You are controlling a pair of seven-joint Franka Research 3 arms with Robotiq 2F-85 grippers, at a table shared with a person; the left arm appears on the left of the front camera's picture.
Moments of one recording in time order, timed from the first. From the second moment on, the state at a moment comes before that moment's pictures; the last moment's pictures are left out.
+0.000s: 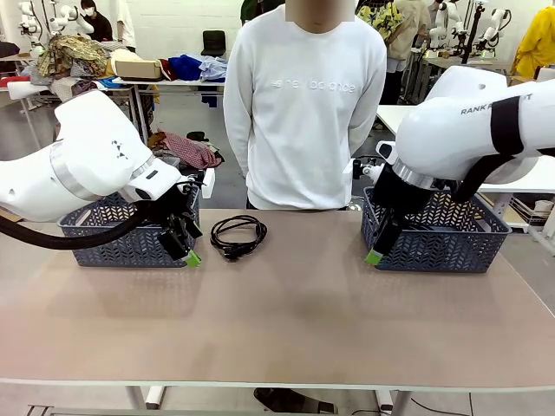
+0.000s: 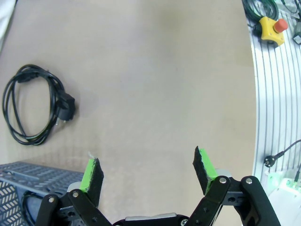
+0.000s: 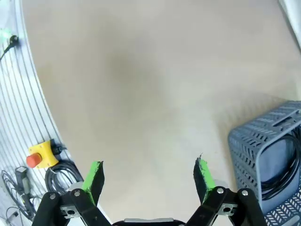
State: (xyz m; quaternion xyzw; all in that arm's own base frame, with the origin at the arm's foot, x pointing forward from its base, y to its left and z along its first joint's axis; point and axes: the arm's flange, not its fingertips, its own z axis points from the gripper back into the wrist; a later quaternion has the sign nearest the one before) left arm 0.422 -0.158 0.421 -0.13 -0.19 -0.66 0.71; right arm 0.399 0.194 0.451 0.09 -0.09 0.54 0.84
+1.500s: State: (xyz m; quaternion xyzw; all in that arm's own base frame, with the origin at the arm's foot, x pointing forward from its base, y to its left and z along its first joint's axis) left arm 0.422 -0.158 0.421 -0.13 -0.19 -0.66 0.71; right arm 0.392 0.195 0.453 0.09 -0.09 0.54 0.83
